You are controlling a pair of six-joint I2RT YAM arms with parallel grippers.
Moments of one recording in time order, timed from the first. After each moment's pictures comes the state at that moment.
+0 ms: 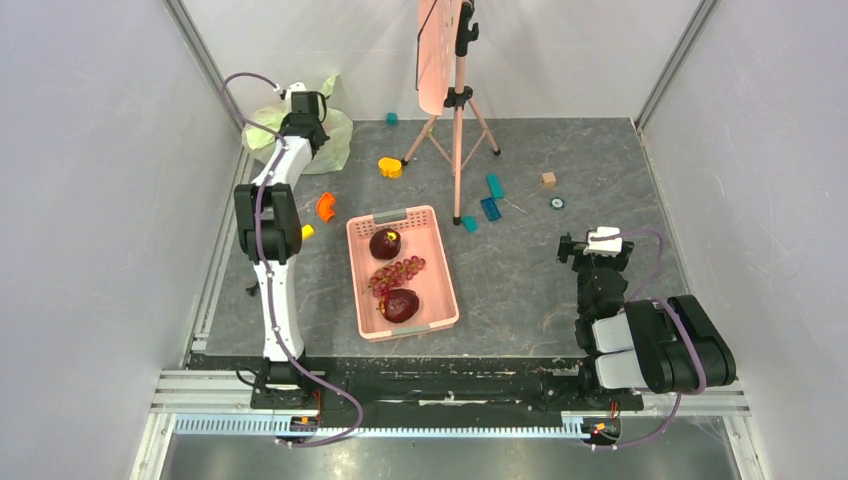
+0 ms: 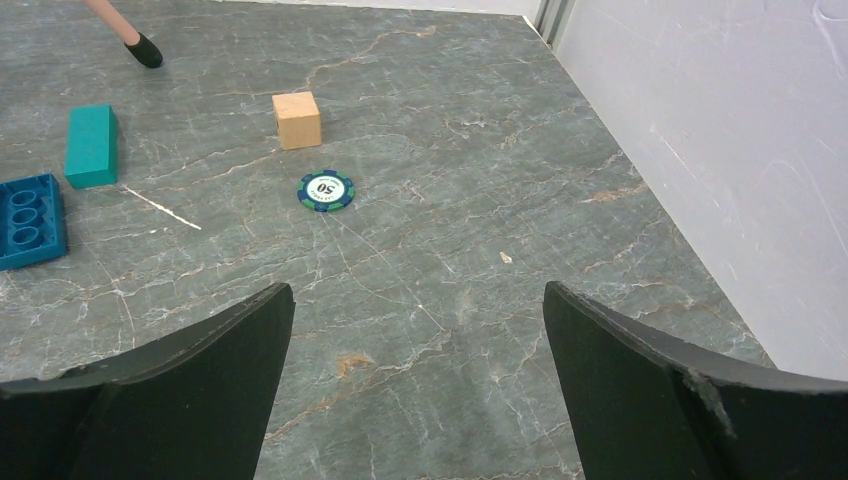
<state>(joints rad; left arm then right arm) -0.01 2.38 2.07 -0.32 -0.35 -0.32 0.09 1.37 0.01 1.39 0.29 -0.15</state>
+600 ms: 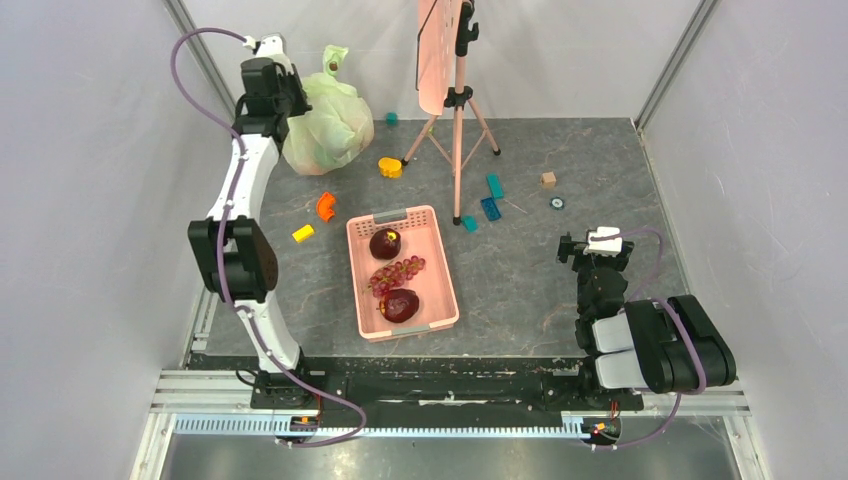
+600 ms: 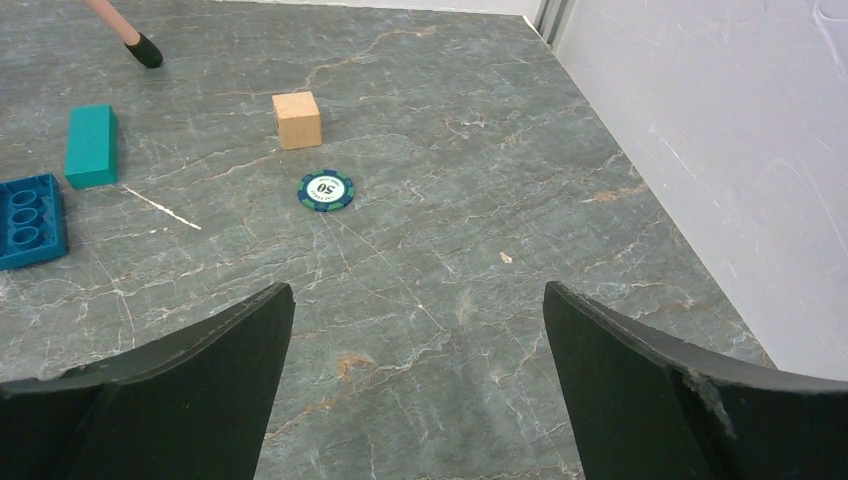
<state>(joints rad) 0.02 1.94 1.85 -0.22 0.01 -0.14 0.09 1.37 0.01 1.39 0.29 -0.15</state>
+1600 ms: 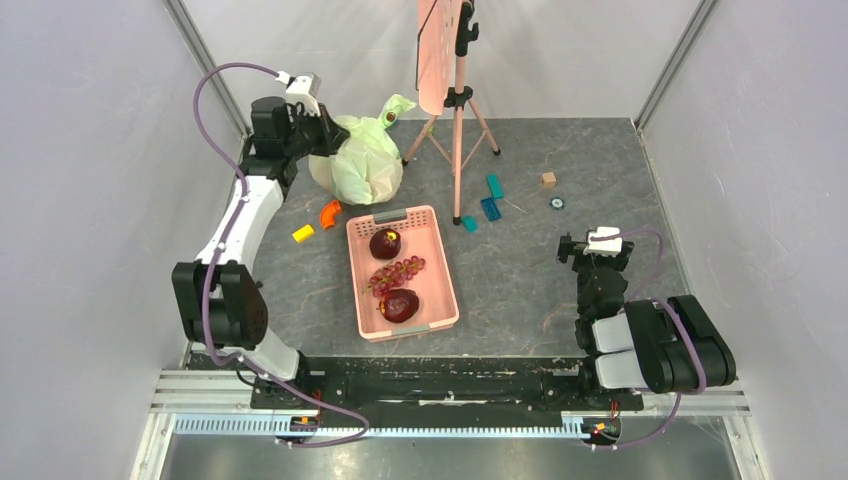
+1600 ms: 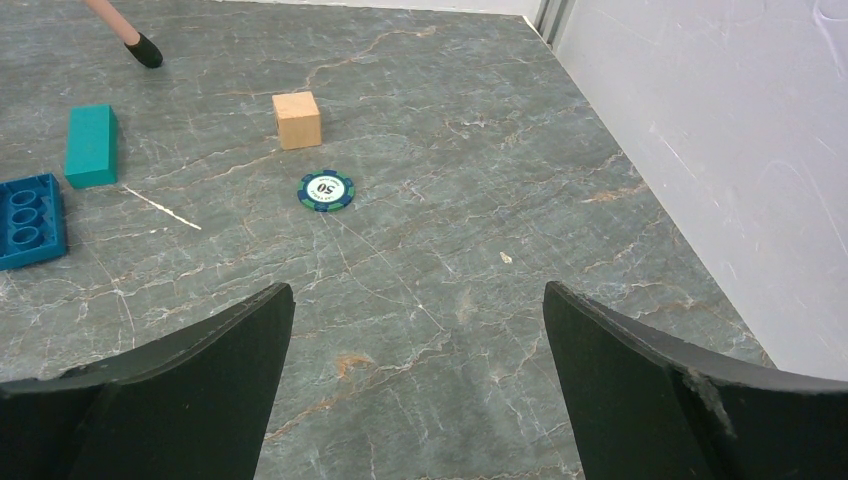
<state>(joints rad) -0.04 1.61 1.40 -0.12 0.42 -0.13 0.09 1.37 0.01 1.39 0.29 -0.15</state>
